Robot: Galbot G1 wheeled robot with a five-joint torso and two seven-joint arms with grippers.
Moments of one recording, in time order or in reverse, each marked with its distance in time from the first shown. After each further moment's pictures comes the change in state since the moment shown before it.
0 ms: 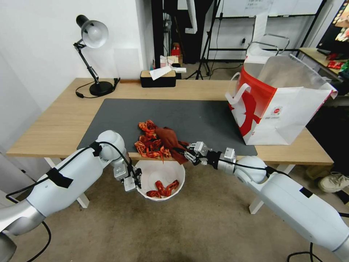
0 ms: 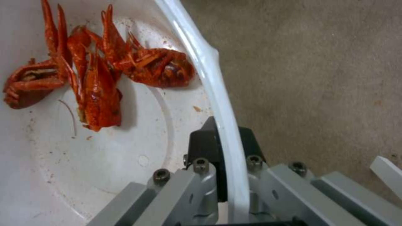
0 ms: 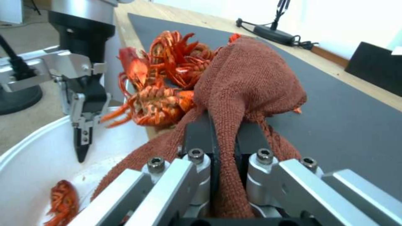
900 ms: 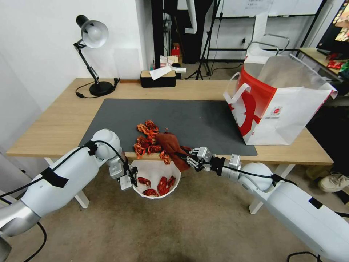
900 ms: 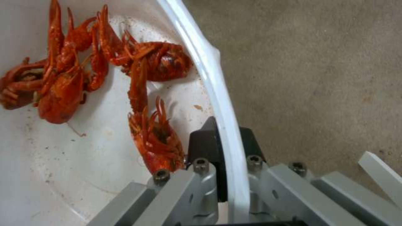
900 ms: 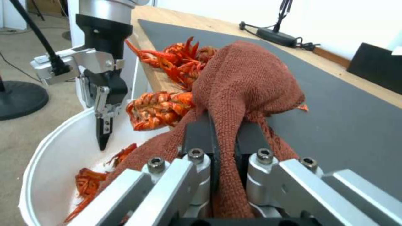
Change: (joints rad) left arm 0.006 0.028 -0.021 -0.006 0.001 -0.002 0.002; right arm -0.084 -0.027 0.058 0.065 -0.003 0.001 -0.004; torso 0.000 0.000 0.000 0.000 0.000
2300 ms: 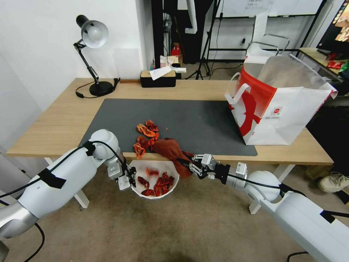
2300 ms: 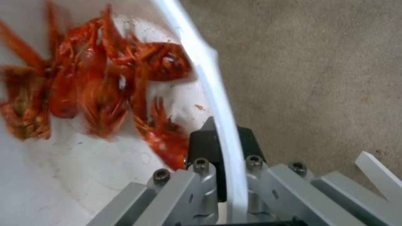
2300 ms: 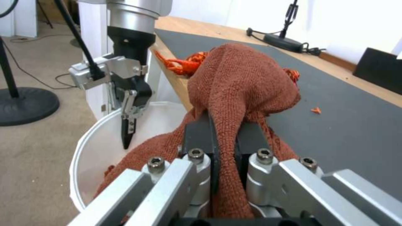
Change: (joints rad) left arm 0.010 0.007 -0.016 -0.003 0.000 0.001 0.003; right arm -0.123 -0.027 0.087 0.087 -0.010 0.009 -0.020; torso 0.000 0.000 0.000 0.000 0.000
